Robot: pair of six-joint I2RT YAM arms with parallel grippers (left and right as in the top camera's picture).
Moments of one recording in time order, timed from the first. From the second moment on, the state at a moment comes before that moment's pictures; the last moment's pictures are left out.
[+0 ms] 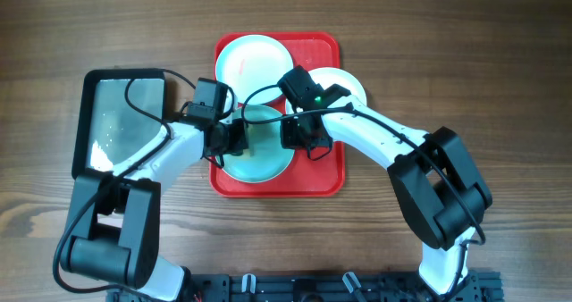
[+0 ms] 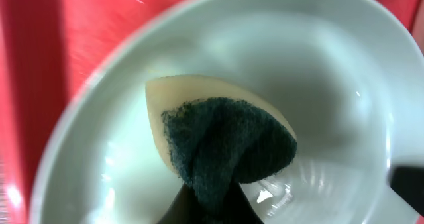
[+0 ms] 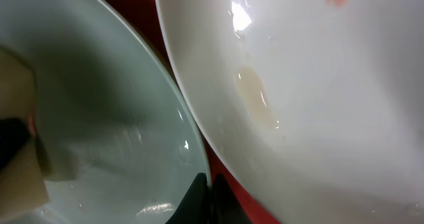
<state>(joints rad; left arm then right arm) -0.25 1.72 0.88 -0.42 0.21 -0.36 0.63 2.01 1.34 -0.68 -0.18 0.62</state>
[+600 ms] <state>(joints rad) -0.33 1.73 0.90 -0.52 0.28 -0.36 0.63 2.01 1.34 -0.68 -0.19 0.62</state>
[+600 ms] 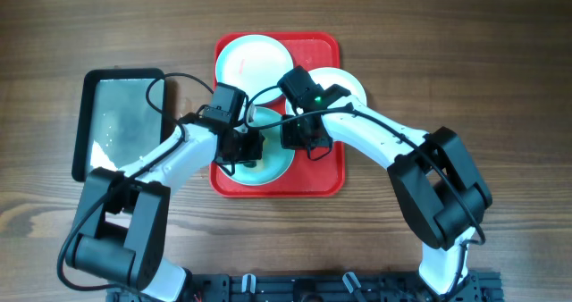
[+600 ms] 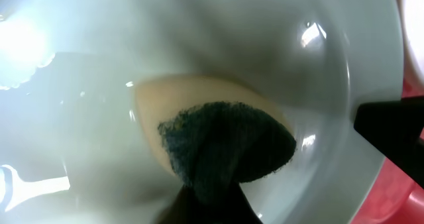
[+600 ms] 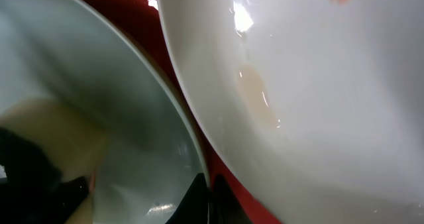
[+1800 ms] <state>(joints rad) -0.22 1.76 1.00 -0.55 0.12 -0.35 0.63 2.01 1.34 -0.67 -0.21 0.61</state>
